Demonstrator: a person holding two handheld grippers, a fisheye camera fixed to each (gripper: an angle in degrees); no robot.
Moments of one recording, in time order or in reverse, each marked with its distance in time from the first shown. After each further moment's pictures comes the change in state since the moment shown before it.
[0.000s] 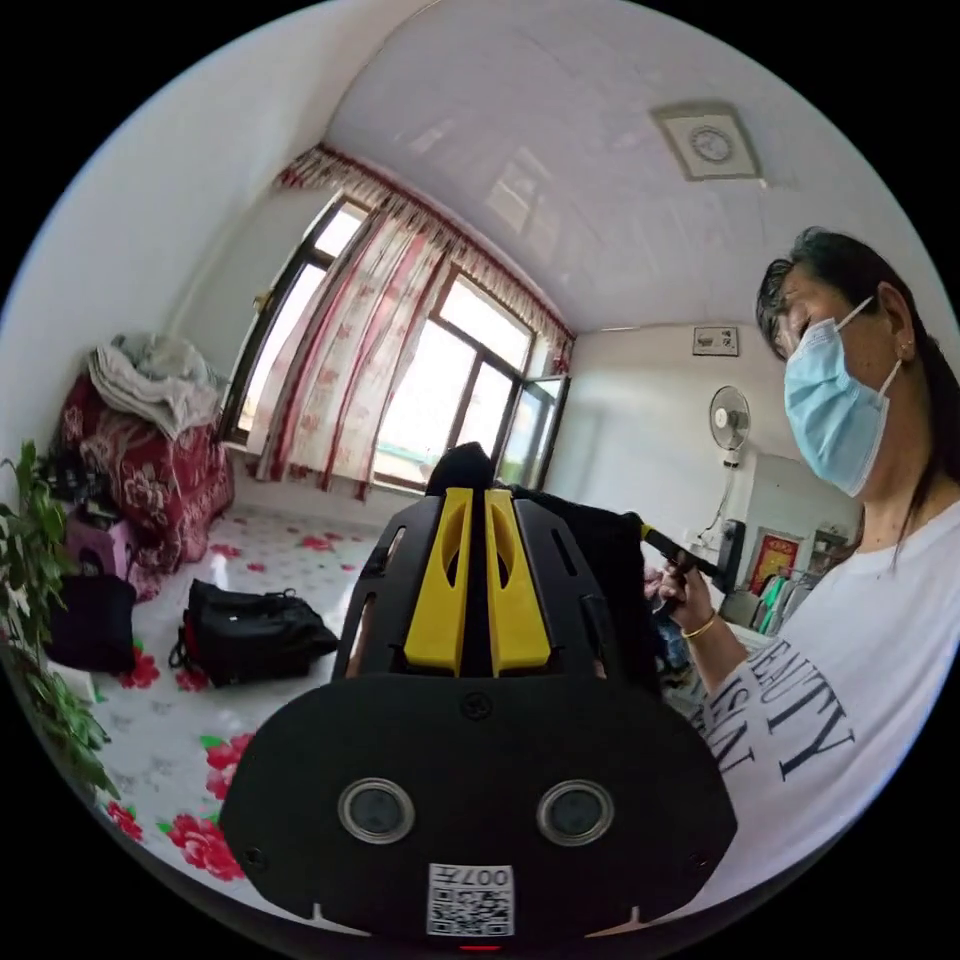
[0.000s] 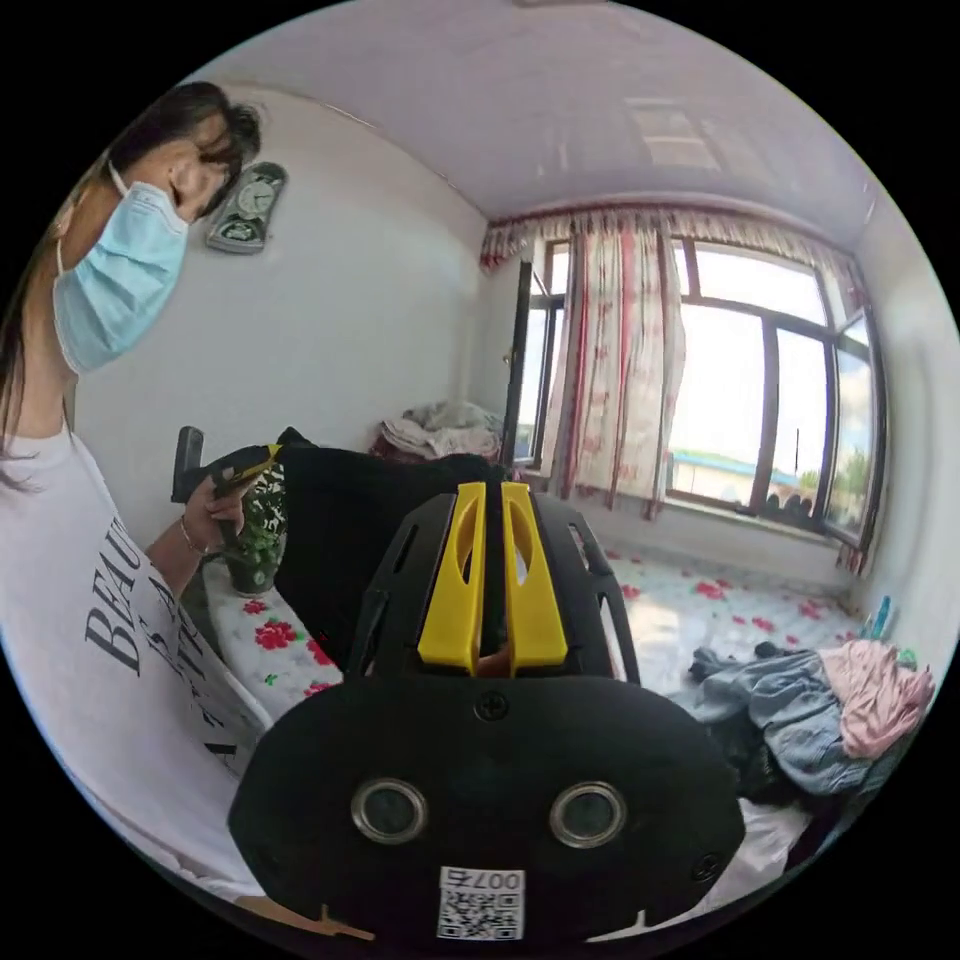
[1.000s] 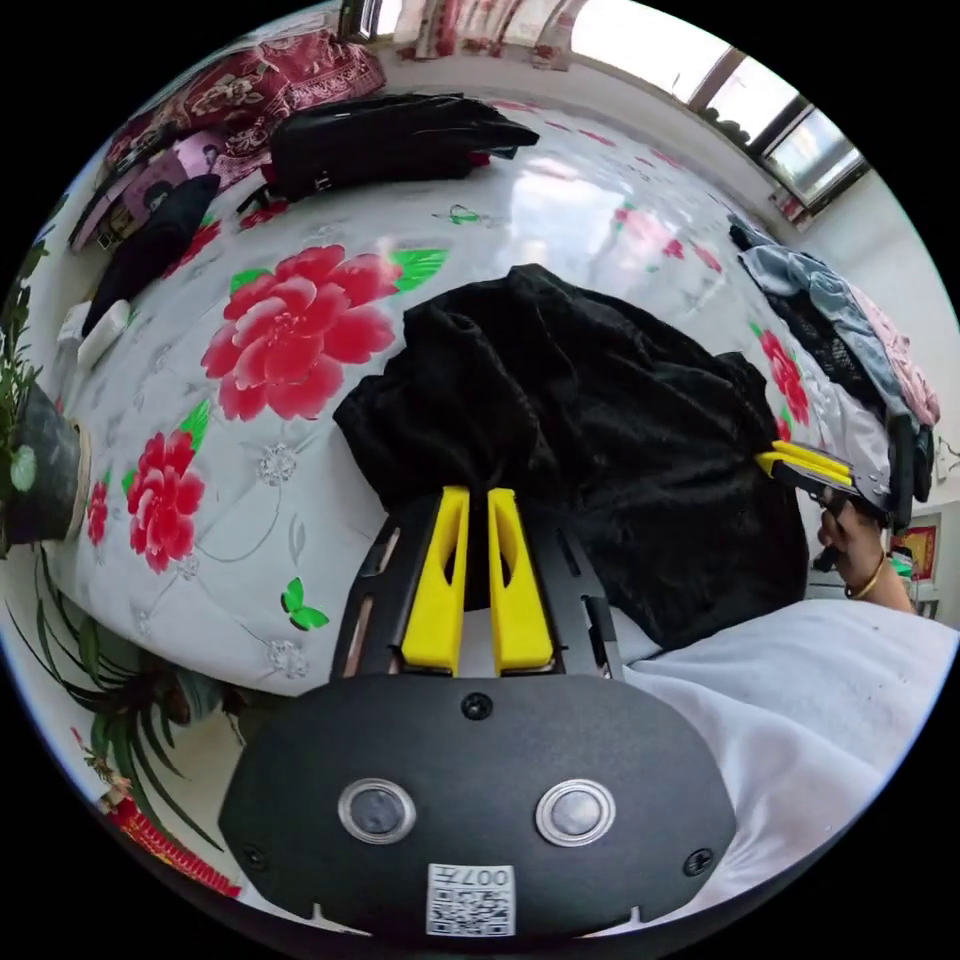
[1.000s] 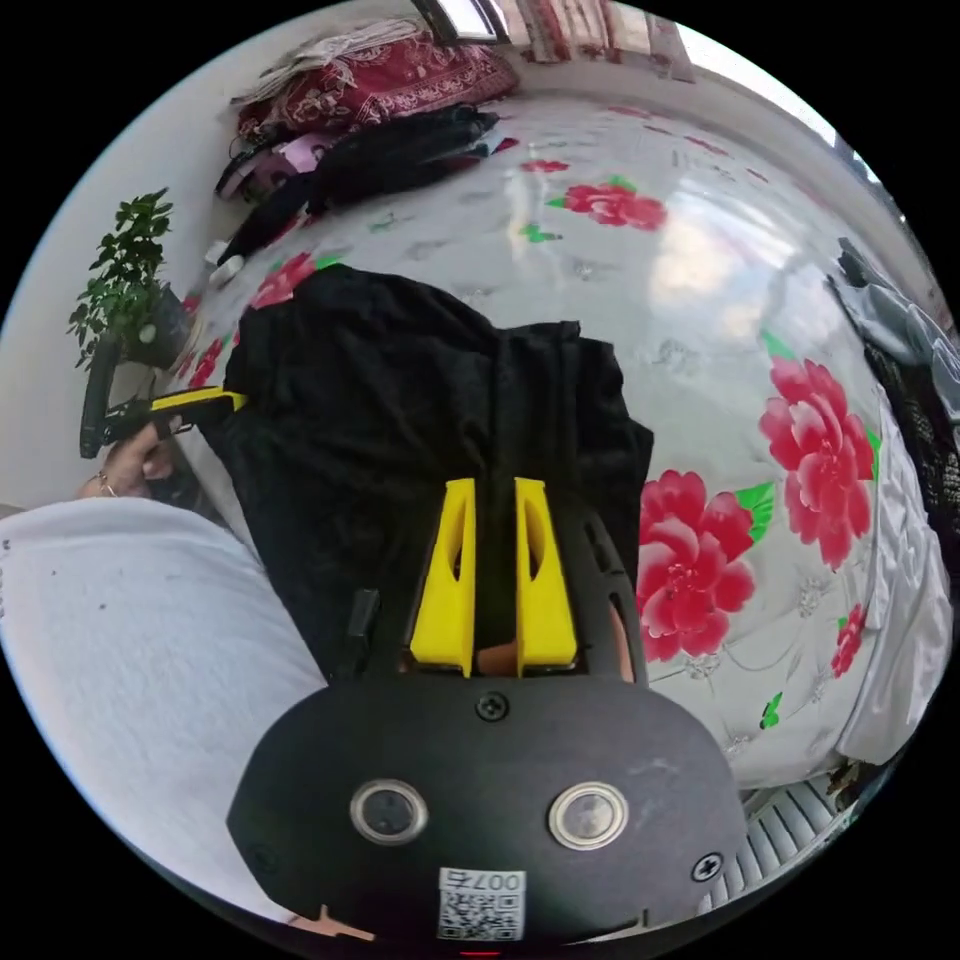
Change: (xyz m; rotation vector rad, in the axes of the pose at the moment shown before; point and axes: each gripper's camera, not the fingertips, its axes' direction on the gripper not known) left arm -0.135 0.323 0.176 -1.191 -0.516 -0.329; right arm 0.026 0.290 0.385 -1.172 -0.157 0.364
